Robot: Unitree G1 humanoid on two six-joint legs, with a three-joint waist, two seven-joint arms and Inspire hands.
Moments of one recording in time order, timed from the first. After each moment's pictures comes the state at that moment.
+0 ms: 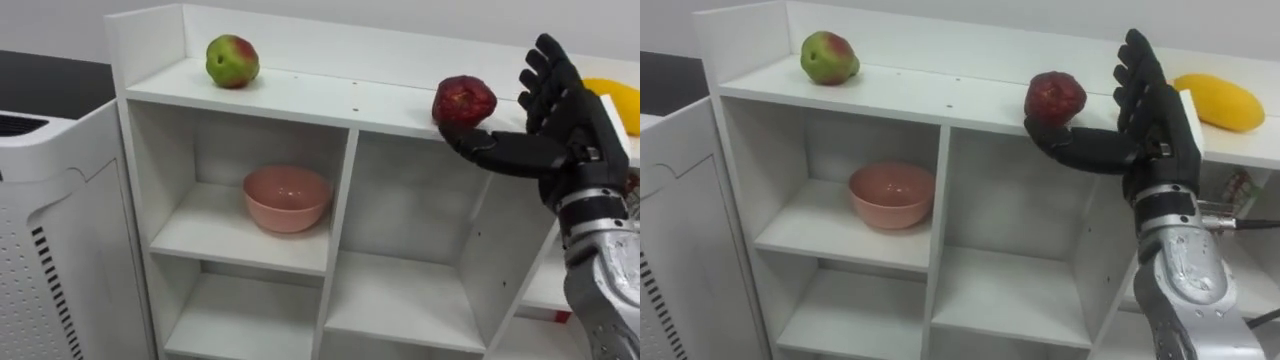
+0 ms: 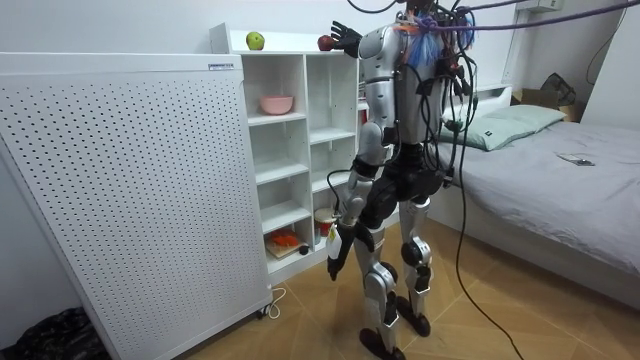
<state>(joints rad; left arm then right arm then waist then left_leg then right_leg) 0.20 0.20 0.04 1.04 0.52 0.12 -0.02 -0.61 -0.39 -0.09 0.17 0.32 -0.01 -0.11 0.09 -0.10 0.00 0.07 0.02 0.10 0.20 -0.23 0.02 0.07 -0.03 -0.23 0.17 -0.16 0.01</state>
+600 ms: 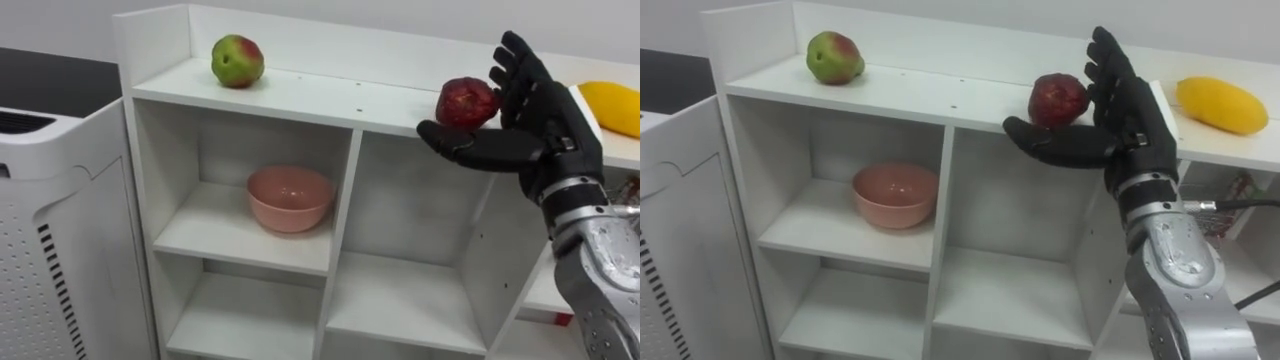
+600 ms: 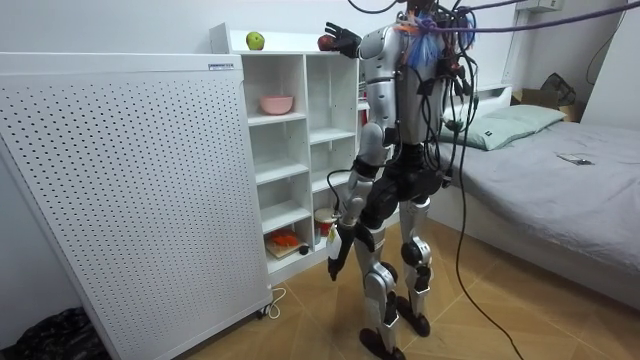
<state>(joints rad) 0.20 0.20 0.03 1.01 0.54 0.15 -0.04 -0.62 -0.40 -0.07 0.18 0.30 0.02 -0.05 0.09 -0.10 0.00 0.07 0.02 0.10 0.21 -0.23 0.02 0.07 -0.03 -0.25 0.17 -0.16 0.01</state>
